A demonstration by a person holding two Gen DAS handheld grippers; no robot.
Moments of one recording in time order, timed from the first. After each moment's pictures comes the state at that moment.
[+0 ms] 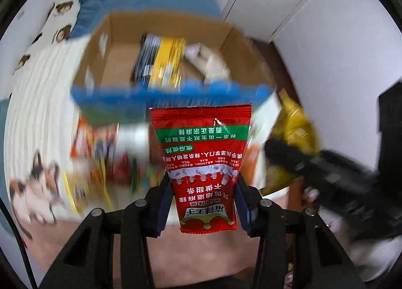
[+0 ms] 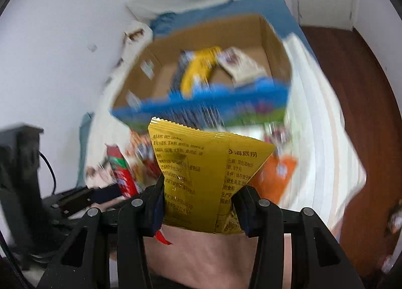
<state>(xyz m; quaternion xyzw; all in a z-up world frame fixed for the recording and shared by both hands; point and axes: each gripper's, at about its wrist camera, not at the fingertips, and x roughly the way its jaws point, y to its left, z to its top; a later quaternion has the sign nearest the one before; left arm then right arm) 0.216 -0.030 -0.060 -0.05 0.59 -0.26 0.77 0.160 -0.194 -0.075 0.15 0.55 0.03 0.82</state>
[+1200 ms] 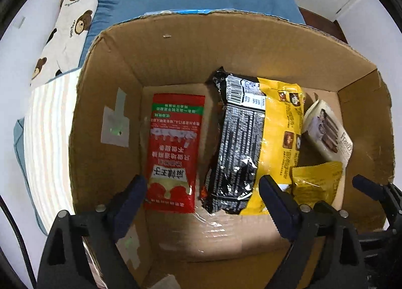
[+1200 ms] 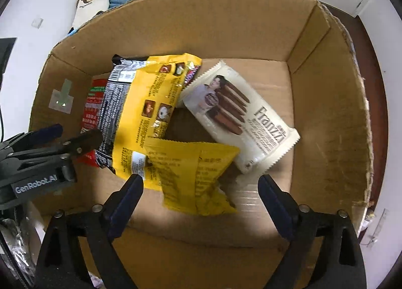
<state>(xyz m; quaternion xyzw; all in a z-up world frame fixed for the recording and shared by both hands) 0.472 -0.041 -0.220 0.05 0.69 -0.11 0.71 0.399 -0.220 -0.222 0.09 0.70 -0.03 0.70</state>
